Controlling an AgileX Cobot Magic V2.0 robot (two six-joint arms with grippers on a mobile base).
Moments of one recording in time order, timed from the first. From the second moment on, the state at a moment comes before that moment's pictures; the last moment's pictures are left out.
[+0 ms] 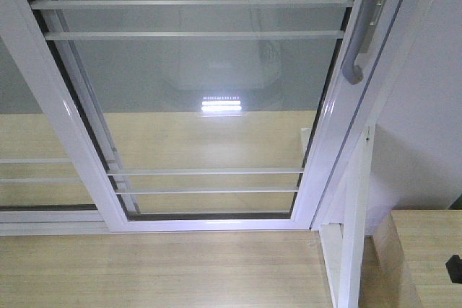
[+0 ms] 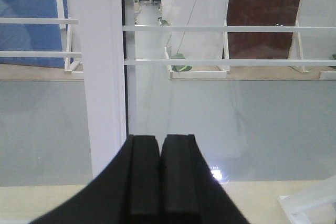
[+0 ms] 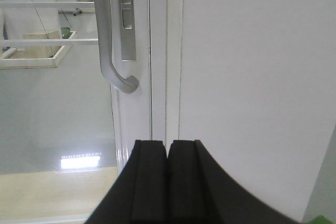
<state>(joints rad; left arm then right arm) -0.03 -0.01 0.03 -0.06 0.11 0.03 -0.10 -0.01 0.03 -0.02 0.18 0.00</state>
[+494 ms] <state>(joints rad) -0.03 -0.01 0.03 -0.06 0.07 0.03 -0.10 -0.01 0.03 -0.05 0.06 -0.01</state>
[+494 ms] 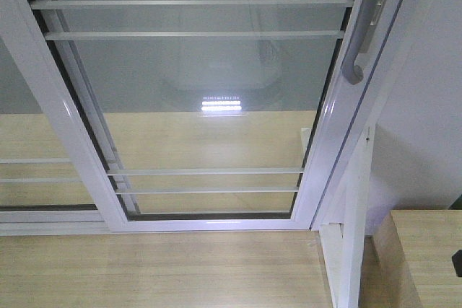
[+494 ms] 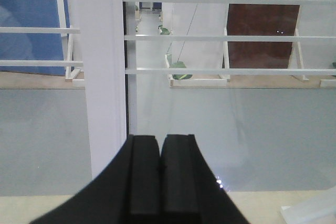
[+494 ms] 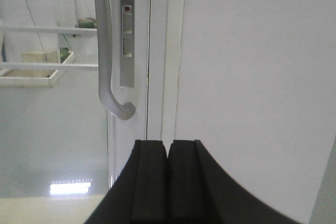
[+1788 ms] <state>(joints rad) -0.03 0.54 -0.43 -0.06 0.24 0.03 -0.10 0.76 -0.46 0.00 0.19 -0.10</state>
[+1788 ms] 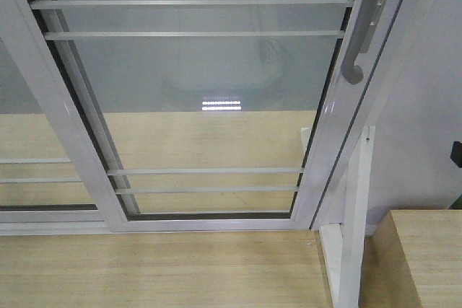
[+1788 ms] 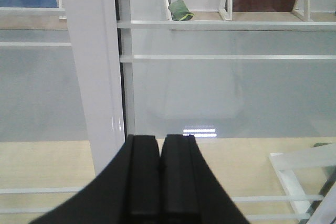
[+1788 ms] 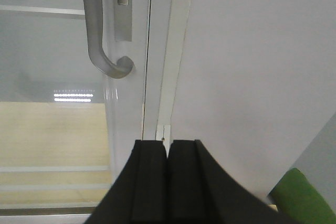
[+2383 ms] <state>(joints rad) -0.03 0.60 -0.43 -0.06 0.19 0.03 0.03 1.06 -0.46 0.07 -0.09 -0.13</state>
